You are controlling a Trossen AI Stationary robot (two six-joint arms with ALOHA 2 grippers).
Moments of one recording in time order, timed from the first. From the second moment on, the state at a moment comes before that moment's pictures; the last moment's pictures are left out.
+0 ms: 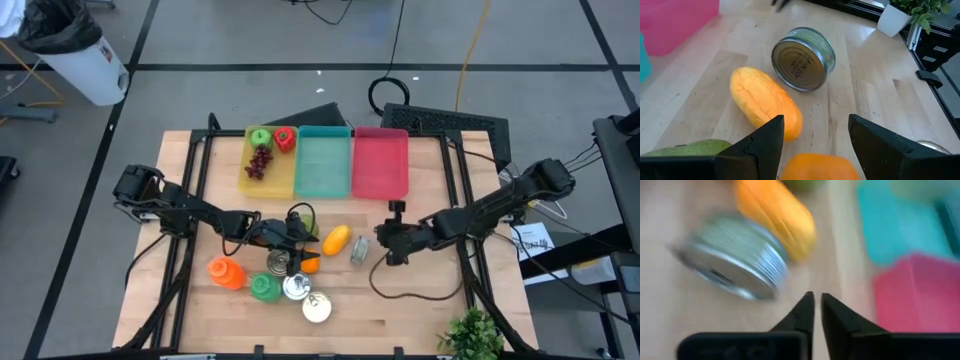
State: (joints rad) left arm -0.22 1.61 0.71 0.42 -0.11 -0.36; right arm 0.37 1.27 0.66 -0.29 0.50 0.12
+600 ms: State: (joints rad) left arm -0.22 1.61 0.71 0.42 -0.11 -0.34; right arm 0.33 1.26 0.57 0.12 0.10 -0.14
